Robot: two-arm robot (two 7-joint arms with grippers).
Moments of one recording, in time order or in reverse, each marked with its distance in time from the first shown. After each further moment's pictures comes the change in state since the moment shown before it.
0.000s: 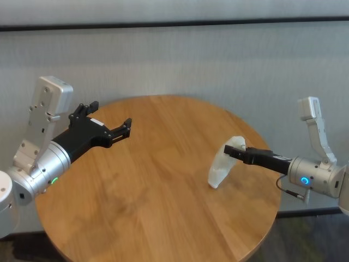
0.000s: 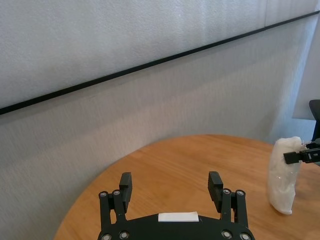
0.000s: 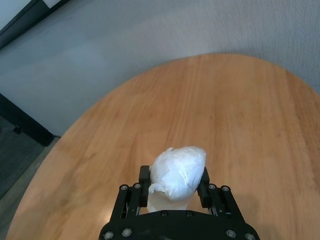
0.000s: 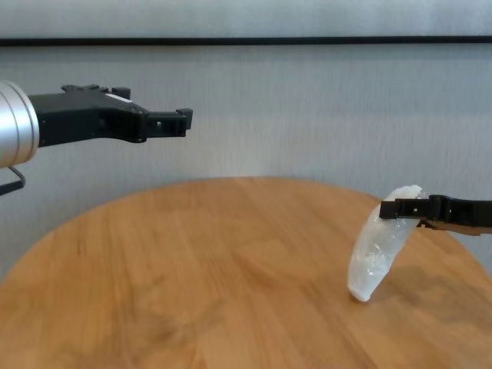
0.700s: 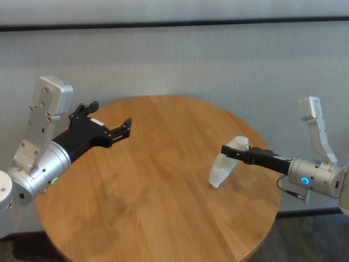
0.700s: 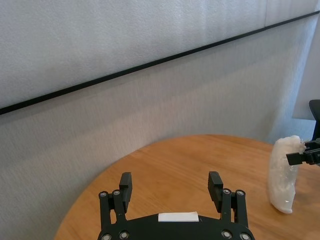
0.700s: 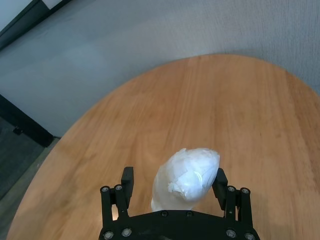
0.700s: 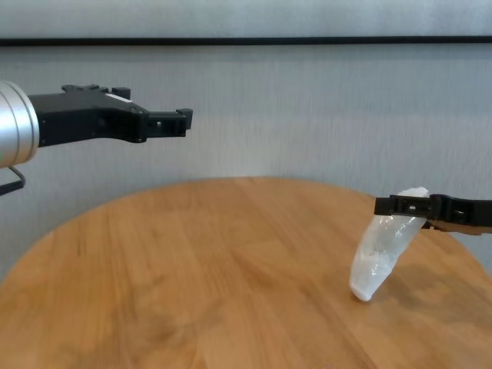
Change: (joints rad) left arm 0.000 0.000 0.000 0.000 0.000 0.000 0.000; right arm -0.006 0.001 0.004 -0.009 0.003 0.000 -0.007
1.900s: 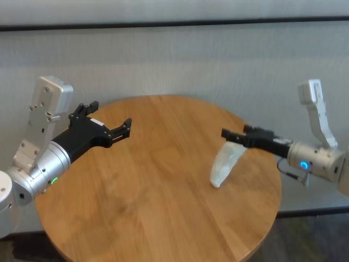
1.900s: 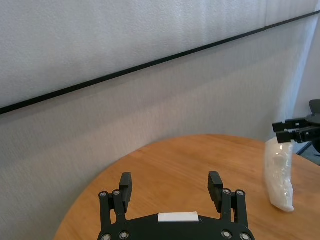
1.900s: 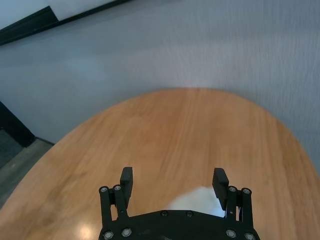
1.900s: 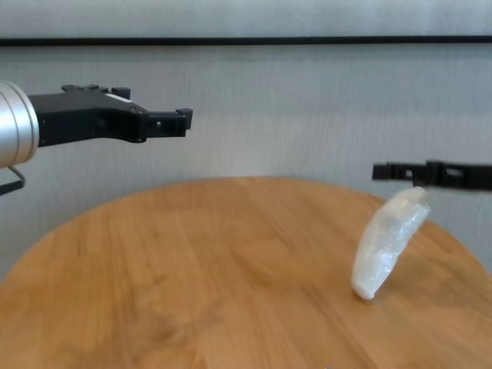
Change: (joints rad) left arm 0.000 0.000 0.000 0.000 0.000 0.000 0.000; right arm 0.044 -0.005 -0.010 -0.003 -0.061 -0.054 0.003
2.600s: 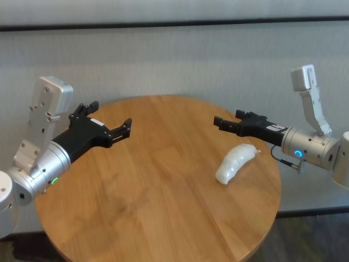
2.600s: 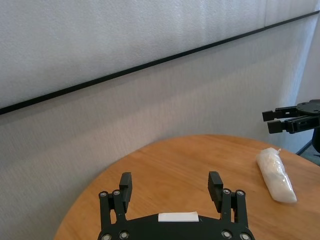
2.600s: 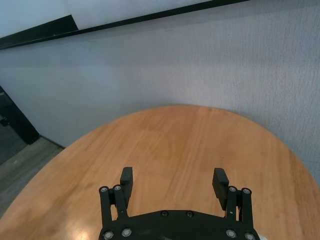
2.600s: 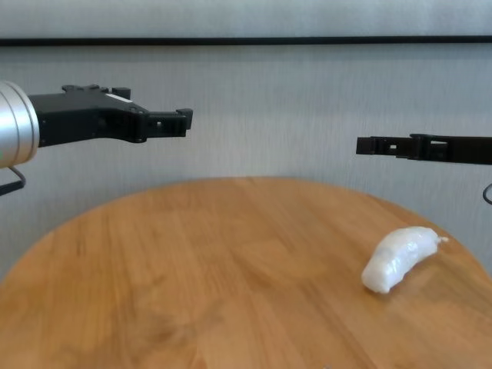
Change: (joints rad) left arm 0.000 0.000 0.000 0.000 0.000 0.000 0.000; right arm 0.056 -0.018 -0.014 0.012 -0.068 -0.058 0.033
